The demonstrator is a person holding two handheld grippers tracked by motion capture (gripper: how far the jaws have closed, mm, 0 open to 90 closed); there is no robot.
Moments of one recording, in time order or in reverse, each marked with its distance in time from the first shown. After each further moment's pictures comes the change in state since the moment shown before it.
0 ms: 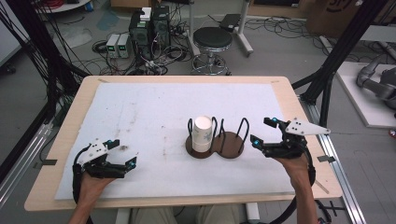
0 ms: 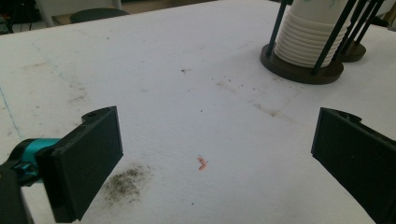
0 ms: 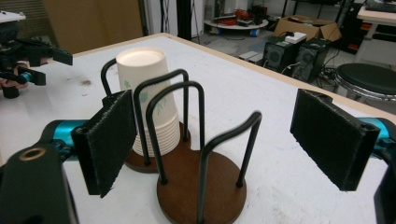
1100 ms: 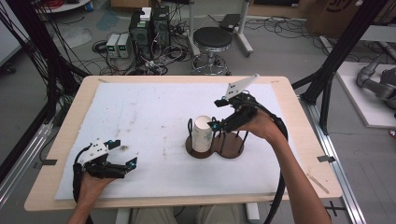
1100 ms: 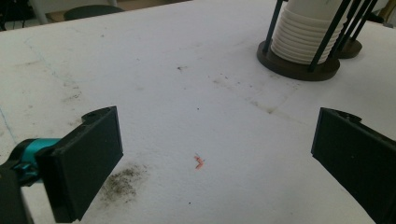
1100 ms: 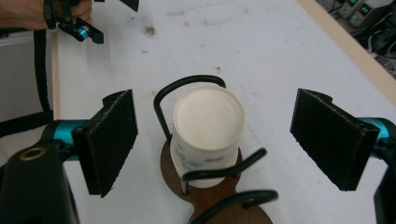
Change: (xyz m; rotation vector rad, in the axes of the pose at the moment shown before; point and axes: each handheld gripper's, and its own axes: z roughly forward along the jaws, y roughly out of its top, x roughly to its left) left arm 0.000 0.000 0.001 0.010 -0.014 0.003; right arm 0.026 0.111 0.122 0.412 0.345 -0.253
